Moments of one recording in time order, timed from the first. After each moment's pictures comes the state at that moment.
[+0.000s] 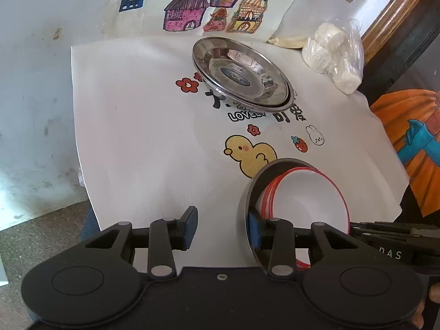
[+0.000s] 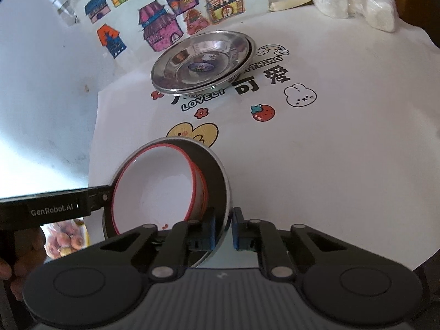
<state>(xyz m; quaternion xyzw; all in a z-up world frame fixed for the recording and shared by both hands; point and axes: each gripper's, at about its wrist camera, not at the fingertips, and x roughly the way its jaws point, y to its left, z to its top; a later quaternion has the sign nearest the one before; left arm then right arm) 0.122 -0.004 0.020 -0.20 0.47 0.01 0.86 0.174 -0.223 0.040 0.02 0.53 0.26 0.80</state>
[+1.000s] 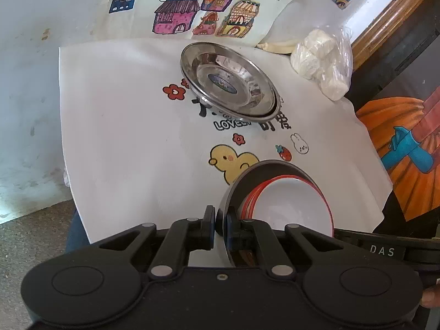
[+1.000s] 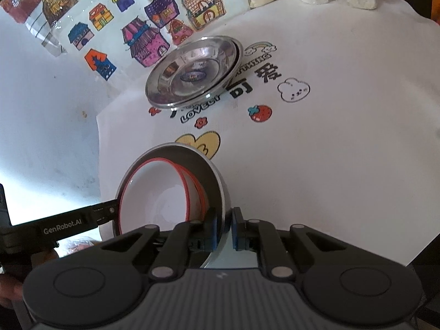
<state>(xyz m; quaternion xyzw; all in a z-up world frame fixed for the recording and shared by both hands) 0.133 0.003 0.030 -0.23 0.47 -0.02 0.85 0.180 -0.222 0.048 0.10 0.55 0.23 0.80</state>
